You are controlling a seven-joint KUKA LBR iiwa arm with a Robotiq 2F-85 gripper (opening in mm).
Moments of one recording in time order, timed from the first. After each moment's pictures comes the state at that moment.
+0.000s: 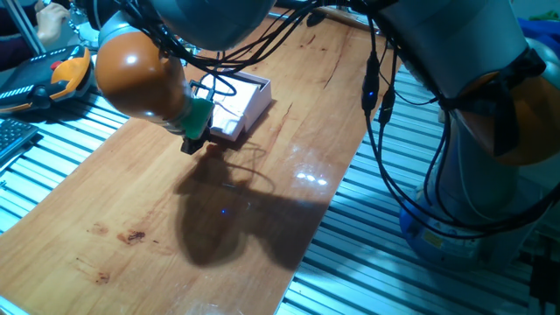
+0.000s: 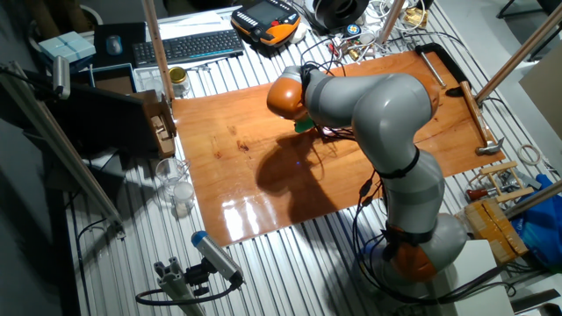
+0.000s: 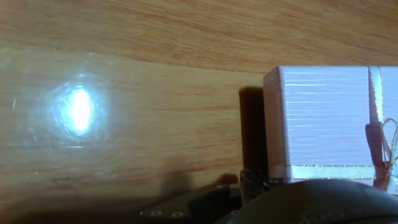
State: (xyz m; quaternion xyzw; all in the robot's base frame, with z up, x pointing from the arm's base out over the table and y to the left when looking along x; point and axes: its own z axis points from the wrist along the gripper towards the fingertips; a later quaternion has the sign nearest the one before) arm 0.590 0.032 0.043 -0.01 0.97 -0.24 0.08
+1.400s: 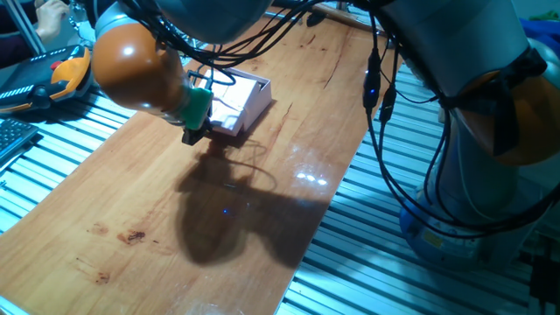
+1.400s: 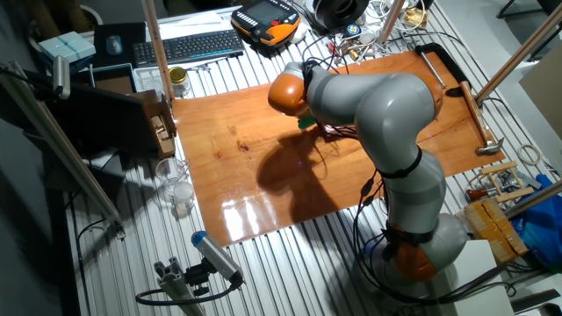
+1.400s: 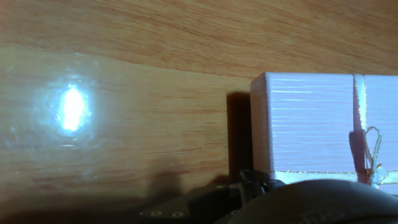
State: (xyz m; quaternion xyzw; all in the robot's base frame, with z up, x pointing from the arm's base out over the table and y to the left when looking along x) arm 0.595 0.019 0.062 -0.03 0.96 -0.25 0.07
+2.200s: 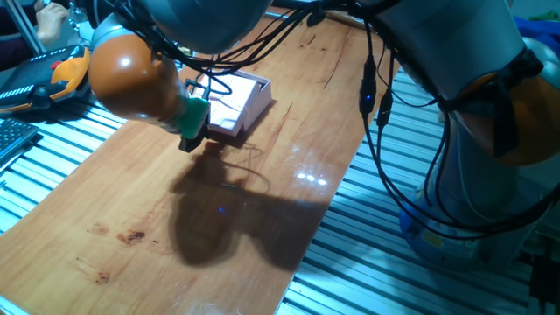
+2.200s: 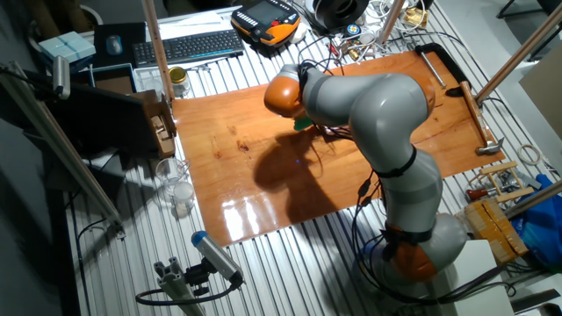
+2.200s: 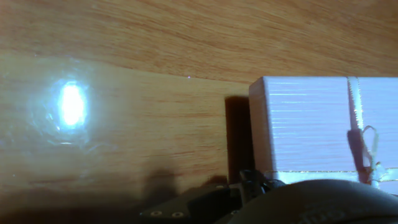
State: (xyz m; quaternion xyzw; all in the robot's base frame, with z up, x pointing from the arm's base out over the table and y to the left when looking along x) arm 0.599 0.027 0.044 0.00 0.96 -0.26 0.08
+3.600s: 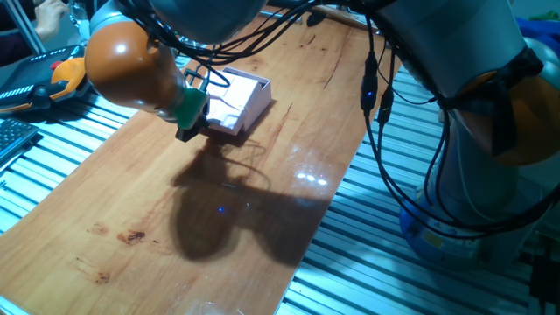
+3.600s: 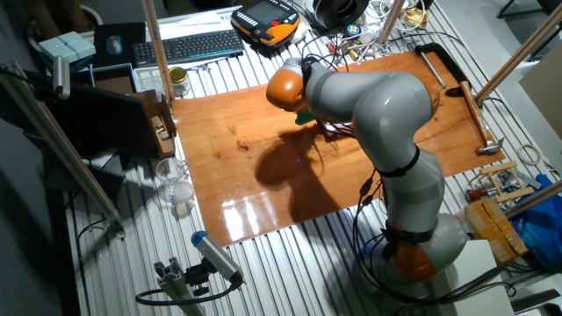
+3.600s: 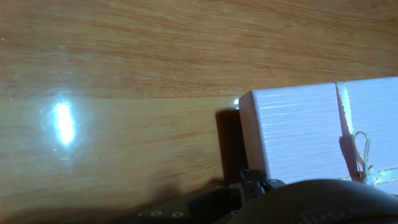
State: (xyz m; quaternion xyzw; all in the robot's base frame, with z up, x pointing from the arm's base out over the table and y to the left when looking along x) arm 0.608 0.013 0.066 0.03 0.96 -0.26 0.09
